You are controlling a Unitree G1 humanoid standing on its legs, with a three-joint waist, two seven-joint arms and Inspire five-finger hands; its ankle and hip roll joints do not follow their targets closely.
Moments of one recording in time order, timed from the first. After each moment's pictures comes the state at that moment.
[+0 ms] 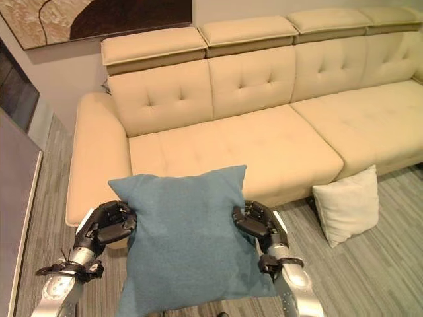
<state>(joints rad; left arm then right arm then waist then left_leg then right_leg) 0.25 0.34 -0.04 0.07 -0.37 -0.19 -0.11 0.13 -0.38 0.01 0.18 0.49 -0.06 0.10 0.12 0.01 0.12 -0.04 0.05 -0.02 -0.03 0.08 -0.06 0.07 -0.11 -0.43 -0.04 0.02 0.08</state>
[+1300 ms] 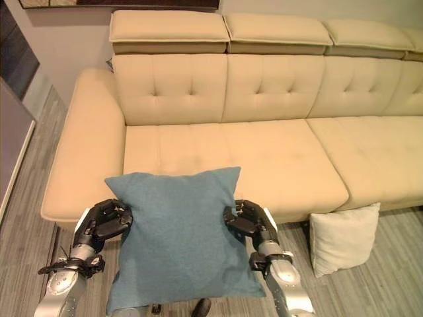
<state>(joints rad) 0.21 0.34 -0.04 0.14 -0.41 -0.19 -0.03 0.10 -0.37 0.09 0.19 0.41 -0.08 0.04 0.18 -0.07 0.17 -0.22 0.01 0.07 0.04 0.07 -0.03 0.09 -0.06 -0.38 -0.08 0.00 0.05</state>
